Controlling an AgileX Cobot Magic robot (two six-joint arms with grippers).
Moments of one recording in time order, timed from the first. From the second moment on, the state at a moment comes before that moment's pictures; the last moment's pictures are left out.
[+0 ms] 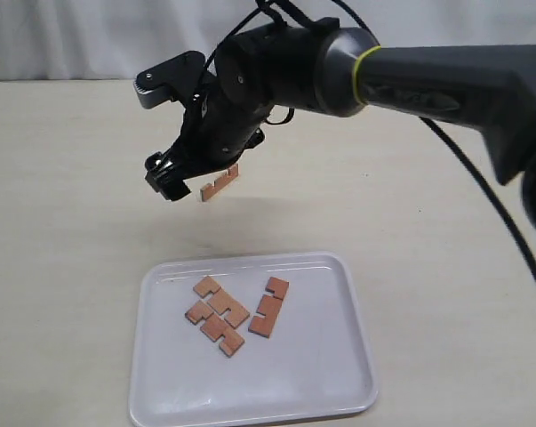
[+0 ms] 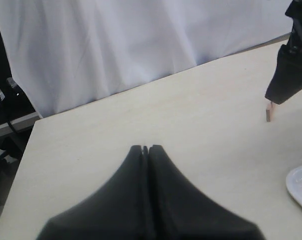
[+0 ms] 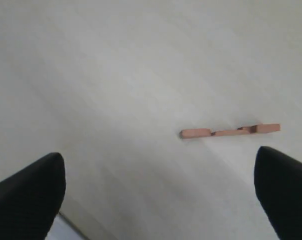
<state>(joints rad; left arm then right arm) -0.12 0.00 0.00 -0.21 0.31 0.26 0.40 2.18 -1.76 0.04 0.71 -0.09</state>
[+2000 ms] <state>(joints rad) -0.12 0.00 0.00 -0.21 0.31 0.26 0.32 2.56 -2.17 0.16 0.82 -0.20</state>
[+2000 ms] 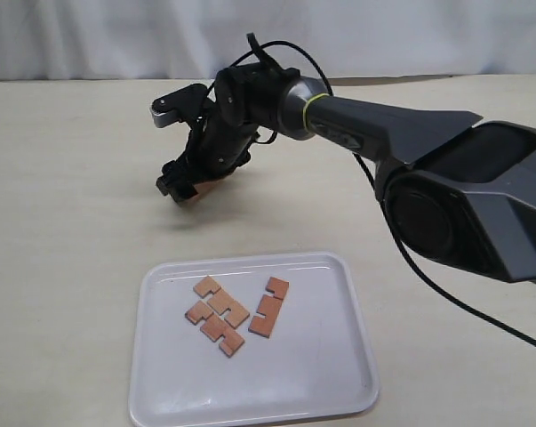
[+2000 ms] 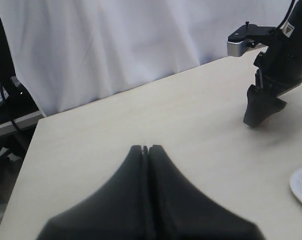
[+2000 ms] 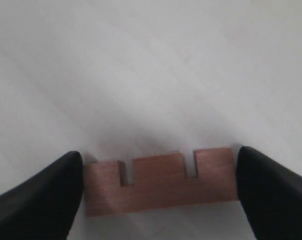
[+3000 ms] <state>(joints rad) -0.12 0.00 0.00 -0.21 0.31 0.26 0.40 1.80 -0.98 0.02 0.62 -0.30</state>
